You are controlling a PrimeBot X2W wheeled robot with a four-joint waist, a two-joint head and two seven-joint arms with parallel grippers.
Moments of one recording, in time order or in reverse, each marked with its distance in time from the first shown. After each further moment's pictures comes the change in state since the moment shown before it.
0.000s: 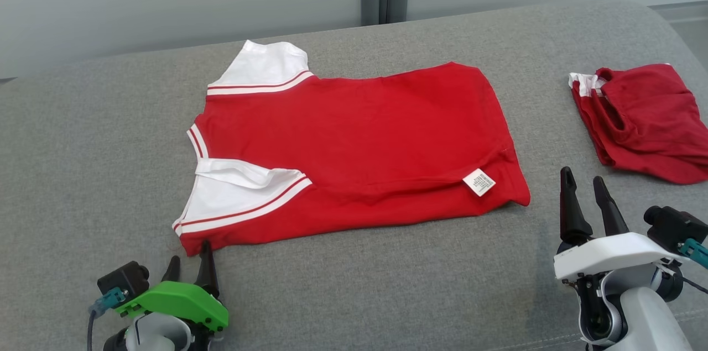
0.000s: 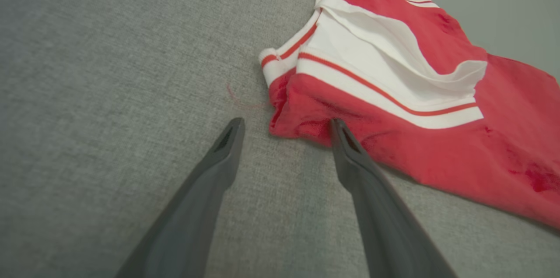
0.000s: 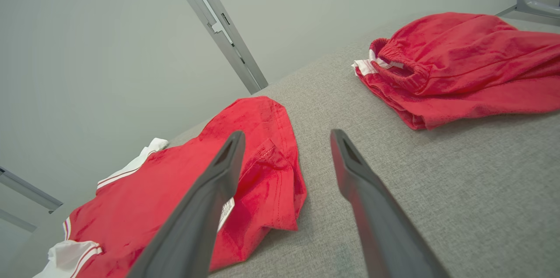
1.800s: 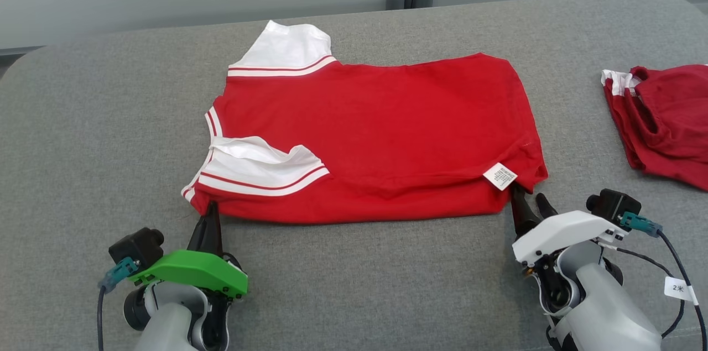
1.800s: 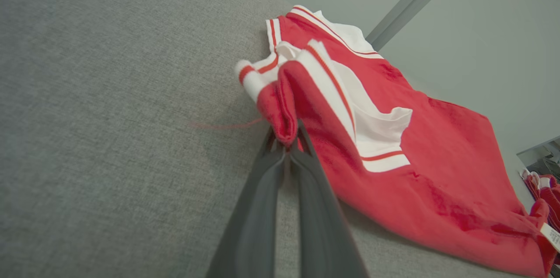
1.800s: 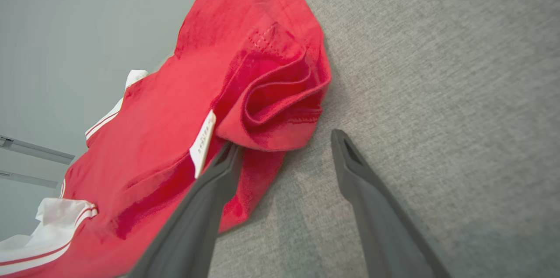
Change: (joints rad) left arm -0.028 -0.003 -0.117 -0.148 -0.125 0.006 -0.029; right arm -0.252 0.007 0.135 0.471 0.225 0.000 0.058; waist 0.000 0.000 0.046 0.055
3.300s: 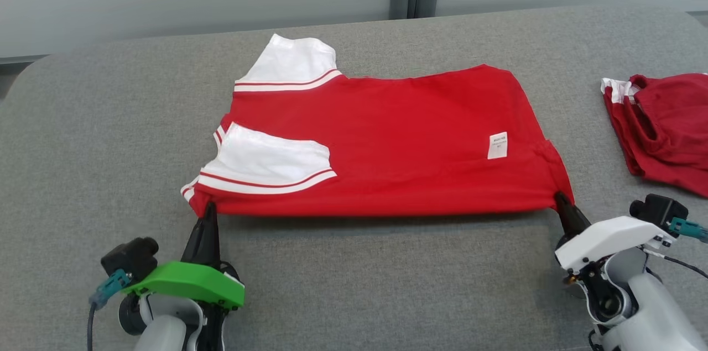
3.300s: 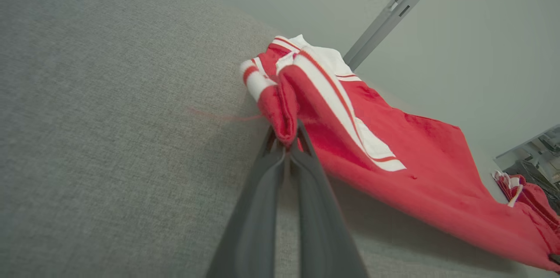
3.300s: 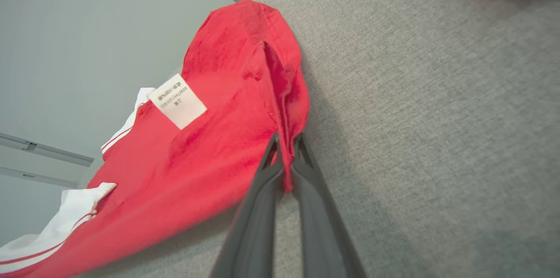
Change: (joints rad) left arm 0.073 0.029 -0.018 -0.137 -0.010 0.007 0.001; right arm 0.109 -0.090 -0.045 -0.189 0.079 0.000 0.132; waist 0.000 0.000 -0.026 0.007
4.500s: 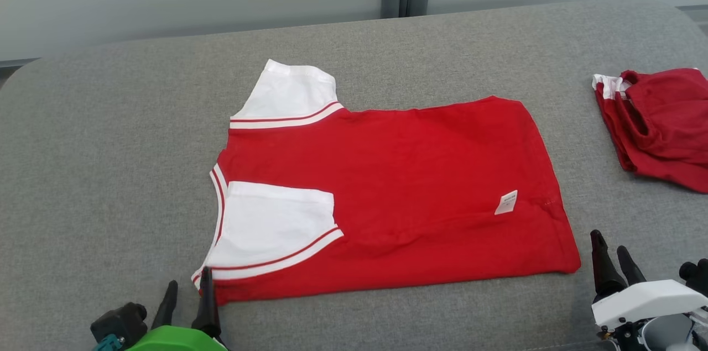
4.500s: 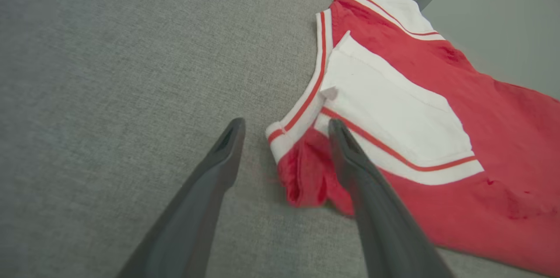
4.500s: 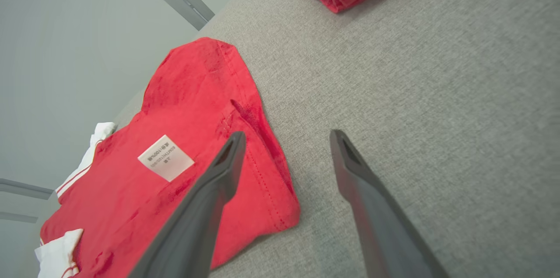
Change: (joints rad) left arm 0.263 0.055 -0.020 -0.203 0.017 0.152 0.053; right arm 0.306 0.067 -0.193 -0.321 -0.115 0.000 0.006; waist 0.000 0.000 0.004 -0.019
